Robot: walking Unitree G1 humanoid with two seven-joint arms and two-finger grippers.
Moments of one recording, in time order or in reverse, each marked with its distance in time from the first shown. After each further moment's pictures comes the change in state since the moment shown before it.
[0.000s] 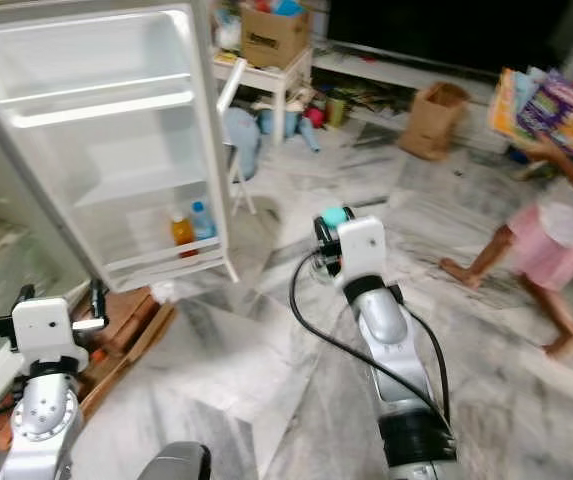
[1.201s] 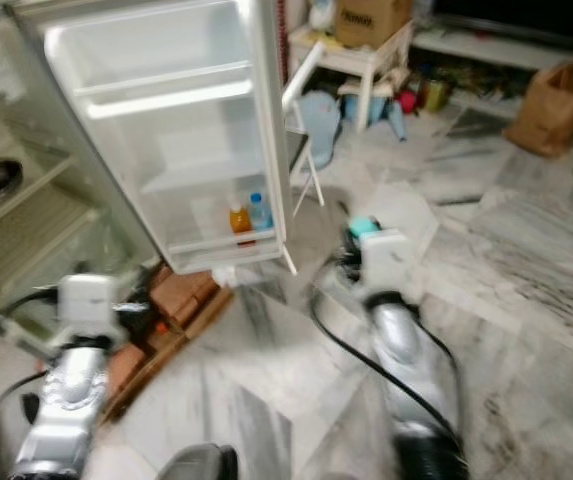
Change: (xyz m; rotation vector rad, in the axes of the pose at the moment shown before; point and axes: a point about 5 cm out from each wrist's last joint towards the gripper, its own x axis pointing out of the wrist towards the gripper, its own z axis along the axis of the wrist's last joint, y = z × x) left arm 0.022 -0.029 0.016 -0.005 -0.014 -0.197; right arm -0.036 -0.025 -0.032 -0.002 0.113 -0.226
